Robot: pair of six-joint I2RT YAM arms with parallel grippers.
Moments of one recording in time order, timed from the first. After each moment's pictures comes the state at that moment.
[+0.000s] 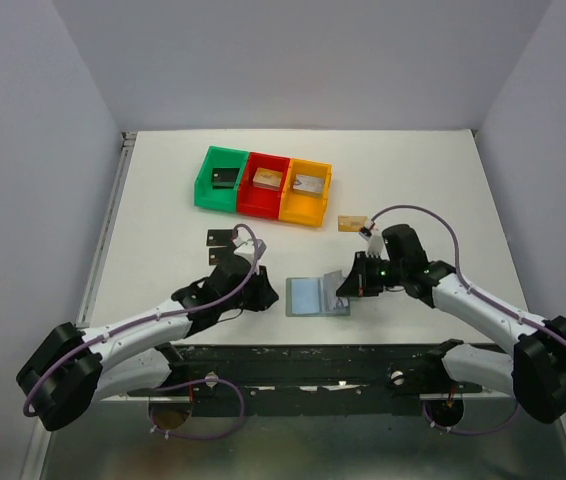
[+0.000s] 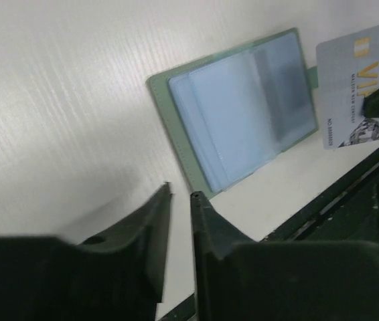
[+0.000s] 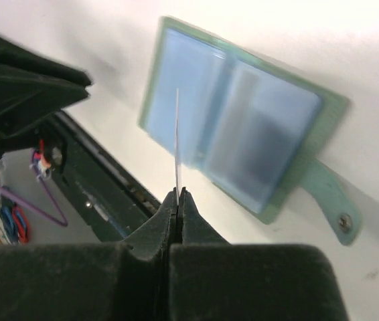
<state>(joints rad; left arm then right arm) -0.81 1.08 0.40 0.02 0.03 -0.65 0.49 1.15 0.51 -0.20 -0.50 0.53</state>
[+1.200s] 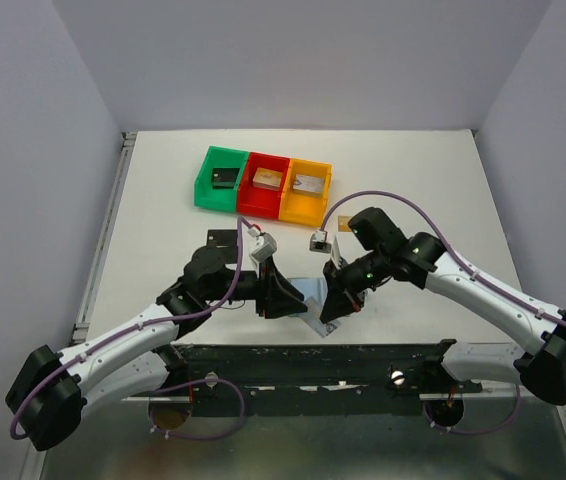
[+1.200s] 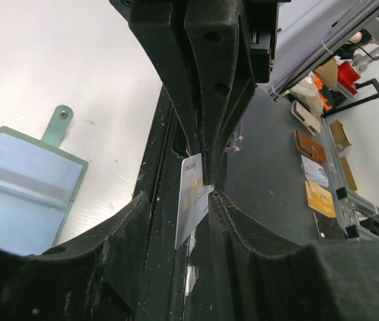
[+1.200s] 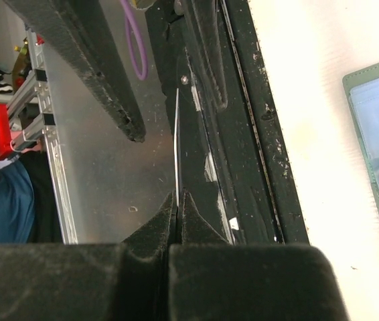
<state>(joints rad) -0.78 0.90 0.44 0.38 0.74 -0.53 0.78 1.21 1.00 -0.75 -0.84 0.02</state>
